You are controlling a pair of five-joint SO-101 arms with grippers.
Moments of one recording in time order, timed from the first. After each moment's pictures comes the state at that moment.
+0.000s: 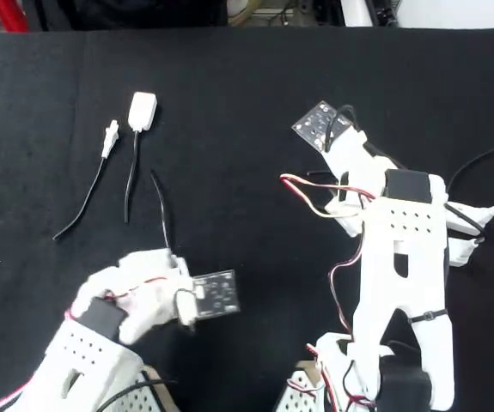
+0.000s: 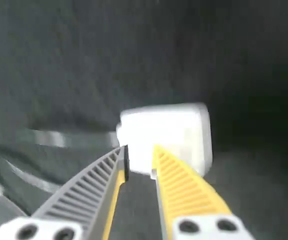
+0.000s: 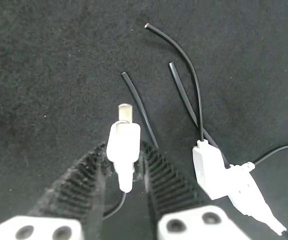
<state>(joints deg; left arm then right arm) 22.8 -74.5 84.8 52.2 -58.0 7.0 -26.3 30.7 73.3 48.7</state>
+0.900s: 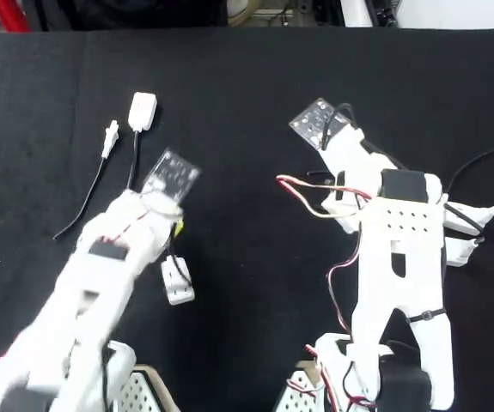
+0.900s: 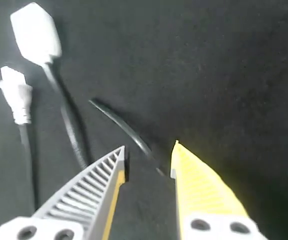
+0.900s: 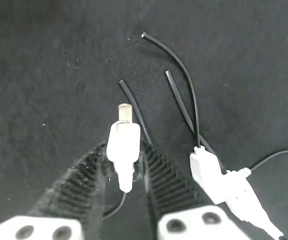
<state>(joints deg) 6.9 -29.3 65.1 22.4 -25.0 5.9 -26.3 30.7 71.7 47.3</state>
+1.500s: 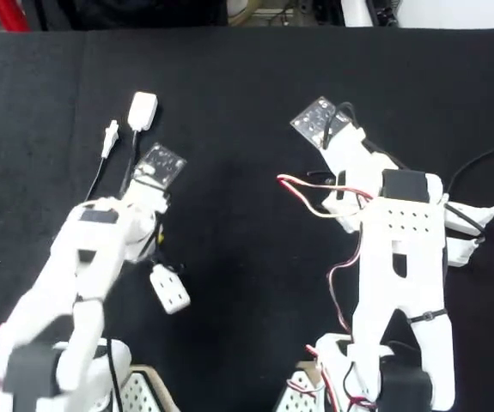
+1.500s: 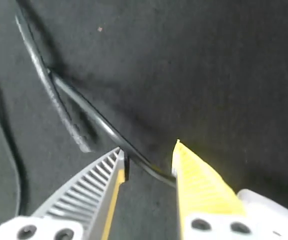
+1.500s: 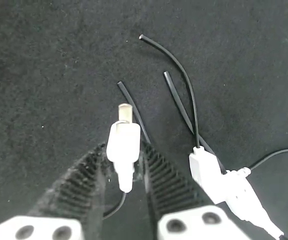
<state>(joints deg) -0.3 -24.5 58.5 40.0 -29.1 6.2 -26.3 30.7 71.3 47.2</state>
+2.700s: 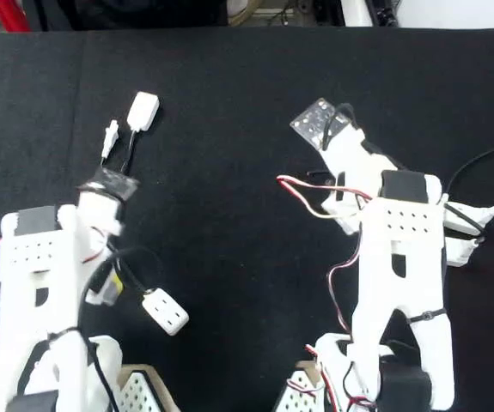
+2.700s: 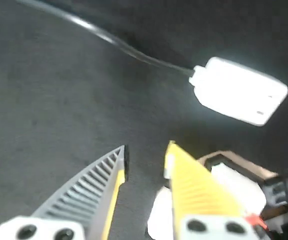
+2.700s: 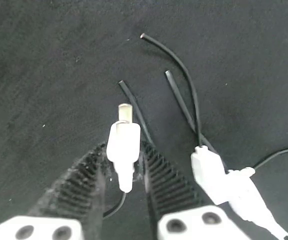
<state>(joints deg) -13.5 -34.9 49.5 88.2 -34.6 6.2 -26.3 32.5 71.2 47.2</state>
